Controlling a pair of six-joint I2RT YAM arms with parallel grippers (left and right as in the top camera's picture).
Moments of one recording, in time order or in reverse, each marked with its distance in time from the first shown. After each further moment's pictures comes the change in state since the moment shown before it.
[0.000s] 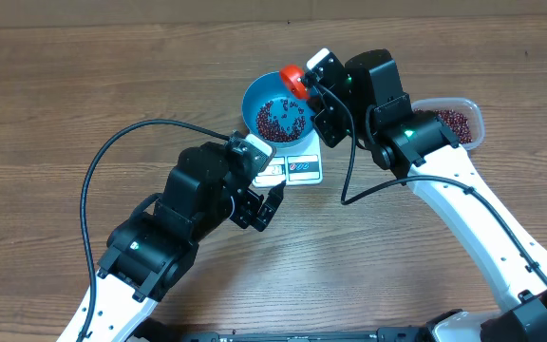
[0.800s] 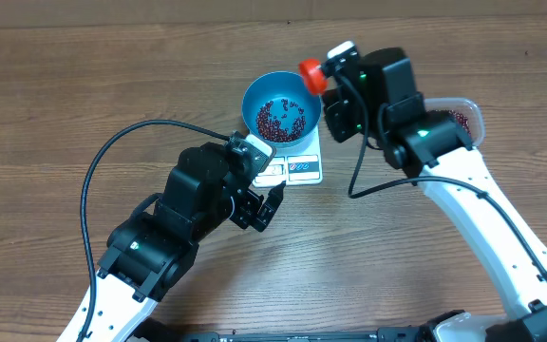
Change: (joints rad) left arm 0.000 0.000 0.000 -0.003 0.000 0.000; right arm -0.054 -0.039 0.000 -0.039 0.035 0.172
